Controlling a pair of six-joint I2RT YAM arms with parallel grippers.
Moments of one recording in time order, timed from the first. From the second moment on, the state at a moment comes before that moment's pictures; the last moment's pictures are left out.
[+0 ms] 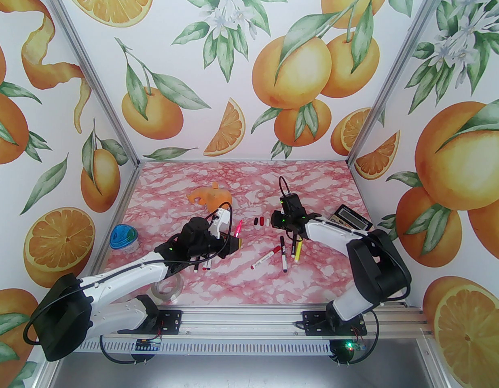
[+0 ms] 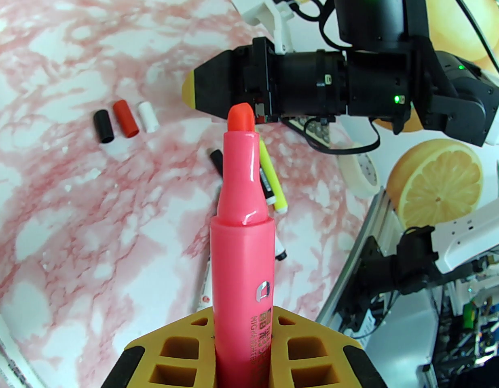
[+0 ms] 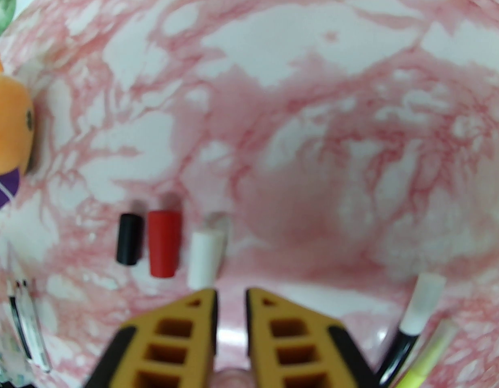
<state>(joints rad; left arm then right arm) -0.75 1.20 0.58 0.12 0.37 -0.57 0.40 1.65 0.88 -0.15 -0.03 0.53</state>
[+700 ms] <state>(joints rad) -0.75 1.22 0.57 0.12 0.38 -0.57 0.40 1.81 0.95 -0.13 -0.02 0.53</state>
